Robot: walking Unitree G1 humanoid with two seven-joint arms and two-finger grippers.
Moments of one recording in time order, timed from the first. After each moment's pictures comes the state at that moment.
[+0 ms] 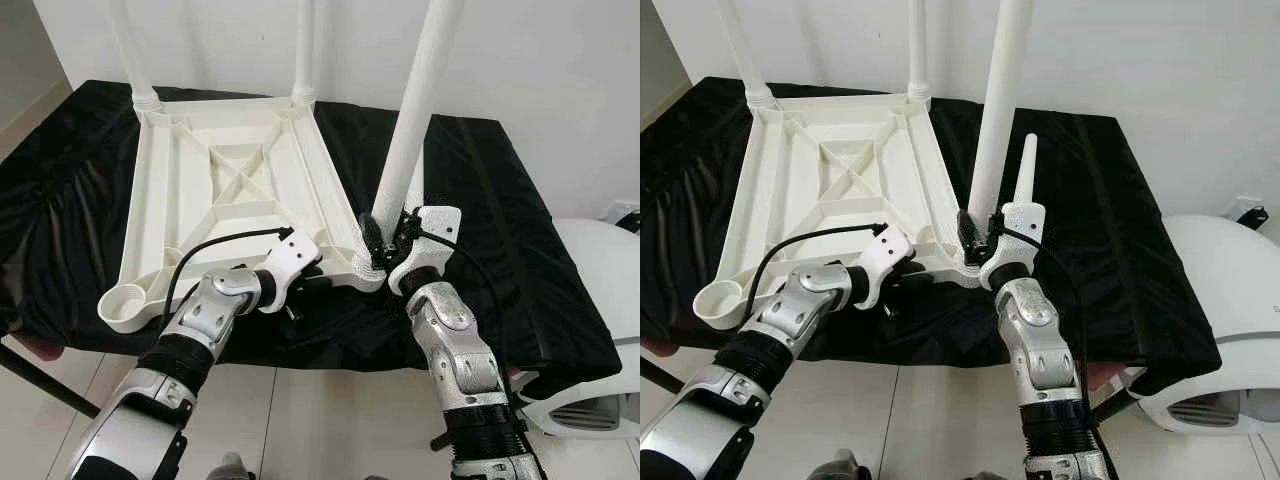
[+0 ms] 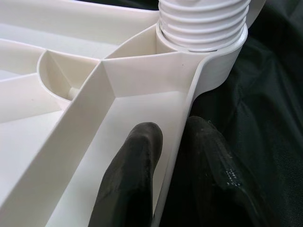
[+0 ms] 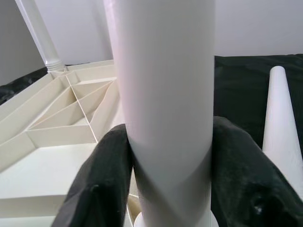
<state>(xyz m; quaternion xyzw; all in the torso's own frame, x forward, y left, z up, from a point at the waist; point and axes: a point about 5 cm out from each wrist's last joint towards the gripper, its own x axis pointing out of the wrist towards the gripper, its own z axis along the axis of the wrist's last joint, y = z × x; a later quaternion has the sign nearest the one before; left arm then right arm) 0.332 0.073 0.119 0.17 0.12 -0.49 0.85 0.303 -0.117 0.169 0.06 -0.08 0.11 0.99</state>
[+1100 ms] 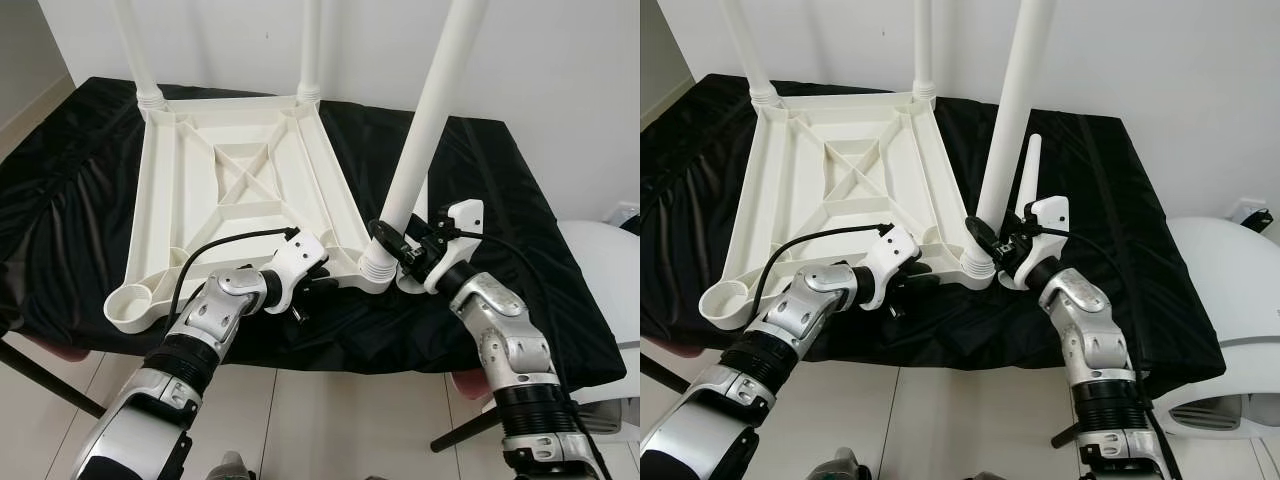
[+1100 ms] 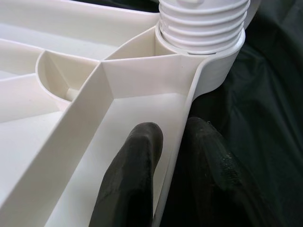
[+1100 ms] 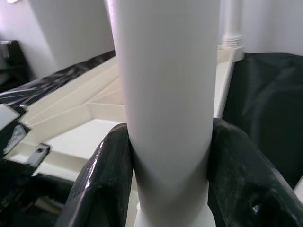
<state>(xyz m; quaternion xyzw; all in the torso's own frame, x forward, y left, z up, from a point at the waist) 0.331 0.068 0.120 0.17 0.11 -0.49 0.85 0.310 -0.155 0.167 0.04 -0.06 0.32 0.94</state>
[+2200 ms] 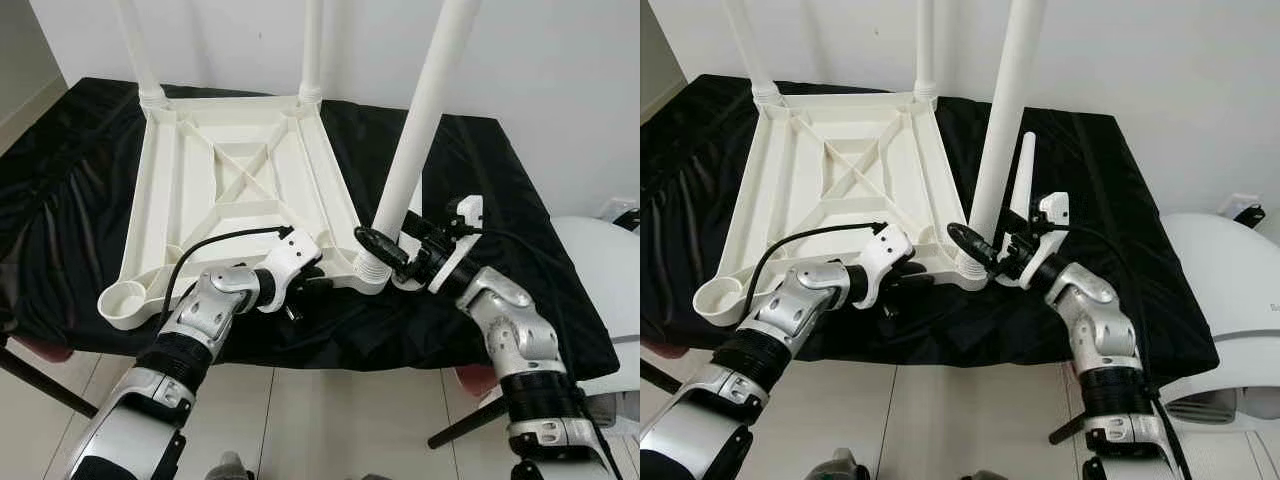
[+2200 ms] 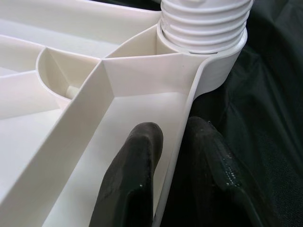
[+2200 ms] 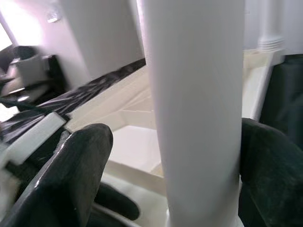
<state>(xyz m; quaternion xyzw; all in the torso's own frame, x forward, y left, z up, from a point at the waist) 0.332 0.073 0.122 0.16 0.12 -0.49 0.85 0.309 -0.148 0.170 0.07 -0.07 0.36 0.93</state>
